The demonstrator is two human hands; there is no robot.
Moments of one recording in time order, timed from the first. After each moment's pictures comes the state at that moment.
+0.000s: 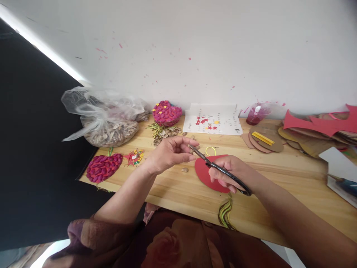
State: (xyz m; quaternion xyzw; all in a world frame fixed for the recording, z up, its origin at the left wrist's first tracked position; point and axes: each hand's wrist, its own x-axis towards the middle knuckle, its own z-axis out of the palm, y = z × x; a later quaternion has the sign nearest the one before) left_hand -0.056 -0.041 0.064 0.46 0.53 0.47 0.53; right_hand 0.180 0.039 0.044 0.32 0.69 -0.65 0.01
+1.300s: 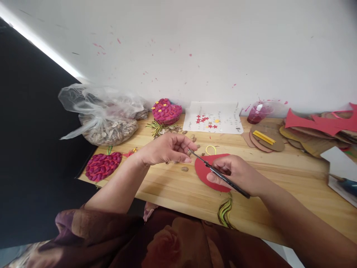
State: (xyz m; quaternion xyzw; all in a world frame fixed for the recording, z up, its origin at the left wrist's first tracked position) left_hand -0.075 -0.030 0.086 0.52 0.53 0.33 0.58; right_hand 0.178 0.037 0.046 0.25 0.74 -0.62 -0.04
